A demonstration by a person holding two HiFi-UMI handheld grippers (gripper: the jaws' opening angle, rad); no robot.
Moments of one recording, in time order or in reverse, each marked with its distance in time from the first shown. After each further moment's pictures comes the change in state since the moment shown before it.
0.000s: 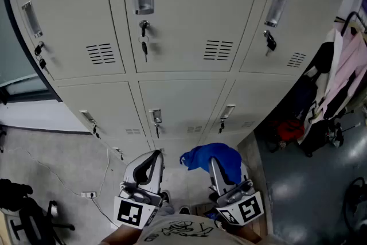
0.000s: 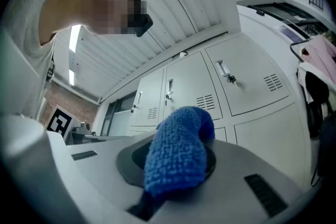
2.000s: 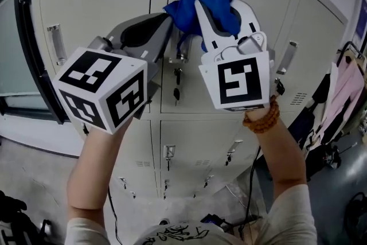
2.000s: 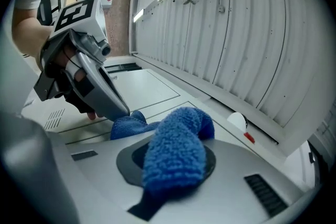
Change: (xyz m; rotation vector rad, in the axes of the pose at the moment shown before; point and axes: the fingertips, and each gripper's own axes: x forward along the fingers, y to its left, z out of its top) left arm 0.177 0.136 0.306 0.220 -0.148 -0.139; right arm 0.334 0.006 0.263 -1.076 -0.163 -0.053
